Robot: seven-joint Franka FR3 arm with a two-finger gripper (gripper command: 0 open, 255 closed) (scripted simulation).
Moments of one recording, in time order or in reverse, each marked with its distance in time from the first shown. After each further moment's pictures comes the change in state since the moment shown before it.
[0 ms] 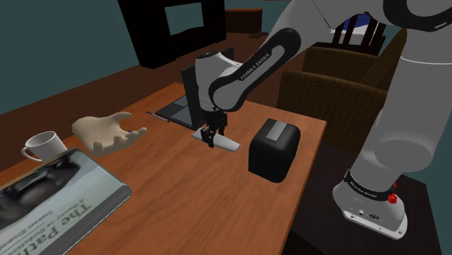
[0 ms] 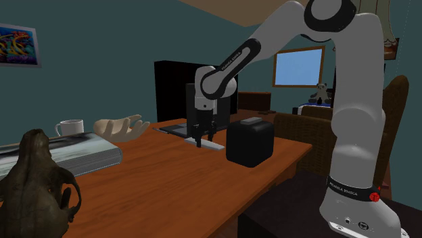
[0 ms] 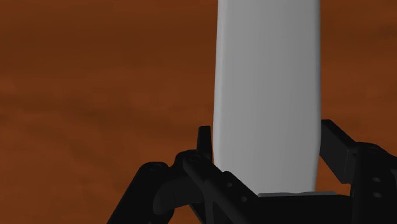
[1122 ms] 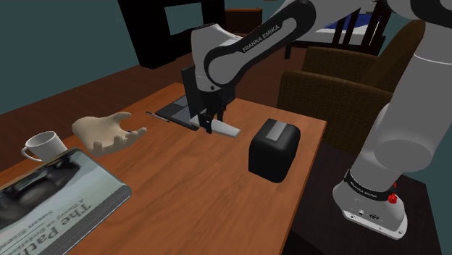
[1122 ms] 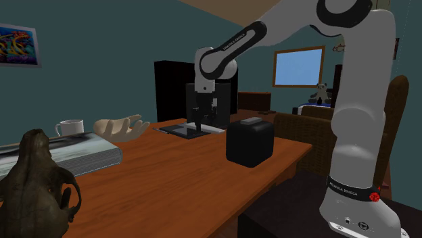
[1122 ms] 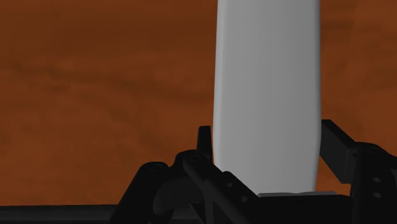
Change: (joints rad) arm -0.006 -0.105 0.004 0.079 0.044 -0.178 -0.030
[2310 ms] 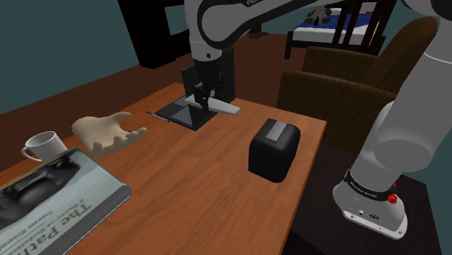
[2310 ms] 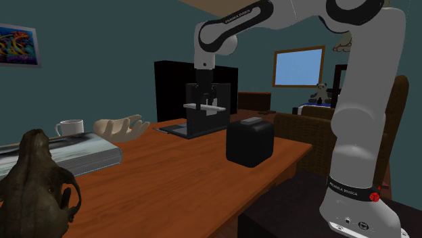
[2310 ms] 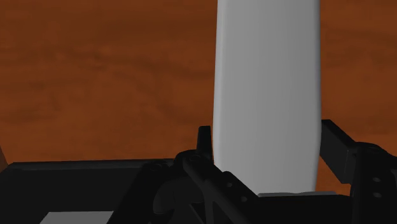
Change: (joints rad) arm -0.004 -0.074 -0.004 0.167 0.024 -0.237 -0.016
